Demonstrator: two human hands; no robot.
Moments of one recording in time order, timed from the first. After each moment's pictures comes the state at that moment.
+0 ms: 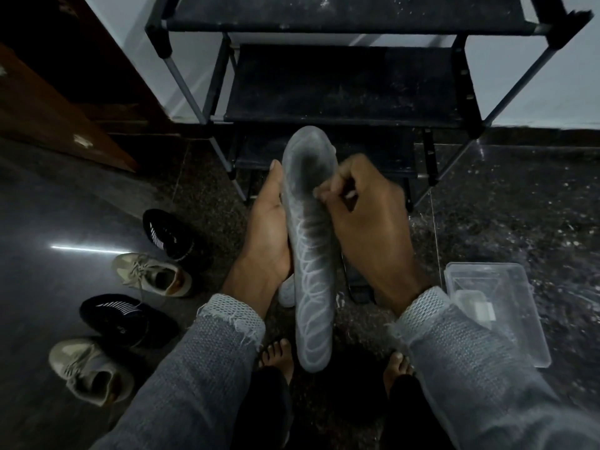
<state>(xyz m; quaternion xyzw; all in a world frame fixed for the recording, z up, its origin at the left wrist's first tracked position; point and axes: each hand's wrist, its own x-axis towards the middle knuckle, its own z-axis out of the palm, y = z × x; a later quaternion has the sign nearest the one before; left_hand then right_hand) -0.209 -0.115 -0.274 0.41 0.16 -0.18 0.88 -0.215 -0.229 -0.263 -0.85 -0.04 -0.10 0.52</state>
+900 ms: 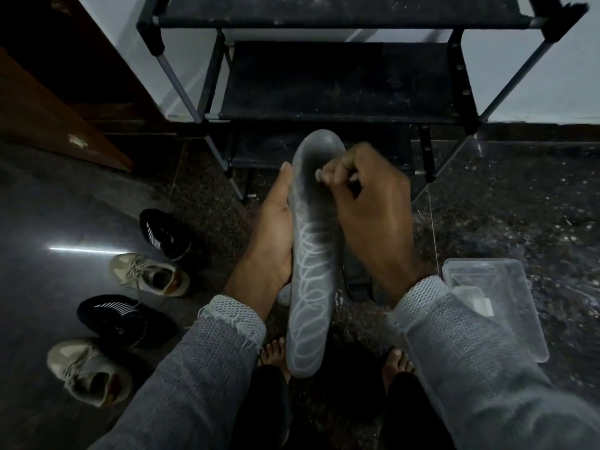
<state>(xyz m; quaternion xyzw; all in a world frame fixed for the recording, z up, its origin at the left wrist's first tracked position) -0.211 -0.126 -0.274 0.42 0.16 -0.18 0.88 -0.205 -0.236 -0.269 -0.84 -0.06 -0.17 0.52</state>
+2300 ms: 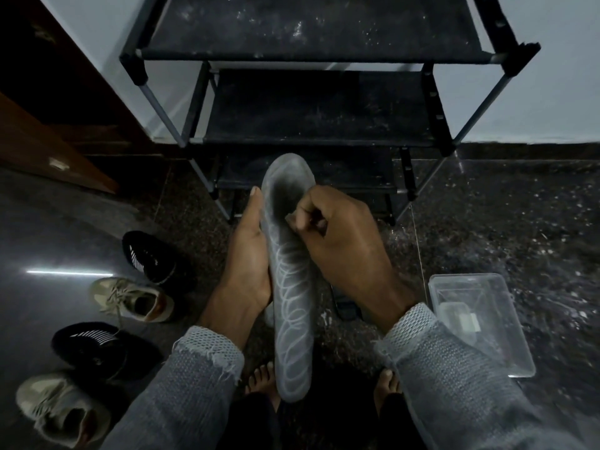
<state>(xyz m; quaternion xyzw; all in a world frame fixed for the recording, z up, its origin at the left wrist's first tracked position) -0.209 -0.124 -0.267 0.39 0.18 -0.17 0.89 -0.204 -0.238 -0.270 -0.86 -0.13 -0.10 0.48</state>
